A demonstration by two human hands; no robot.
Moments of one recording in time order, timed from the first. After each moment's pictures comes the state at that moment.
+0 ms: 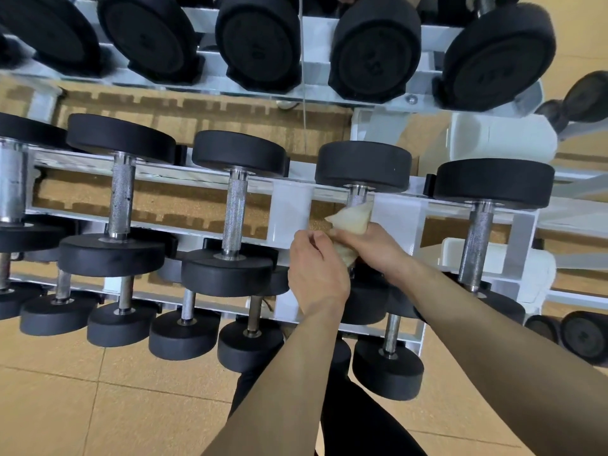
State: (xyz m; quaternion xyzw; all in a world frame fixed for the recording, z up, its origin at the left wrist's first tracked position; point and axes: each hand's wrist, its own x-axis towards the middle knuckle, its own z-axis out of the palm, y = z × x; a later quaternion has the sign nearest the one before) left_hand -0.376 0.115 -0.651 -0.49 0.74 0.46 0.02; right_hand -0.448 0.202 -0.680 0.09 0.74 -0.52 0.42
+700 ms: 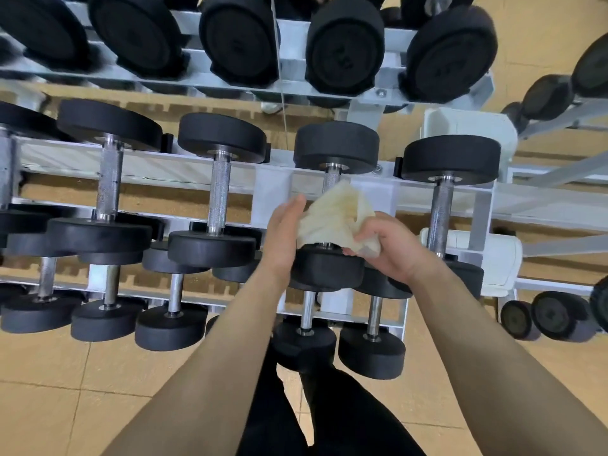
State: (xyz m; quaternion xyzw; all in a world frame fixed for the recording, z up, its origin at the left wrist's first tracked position) left_hand -0.360 0.083 -0.632 -0.38 0.56 0.72 0.11; right_hand -0.410 0.251 -0.614 0.13 0.51 -0.72 0.45
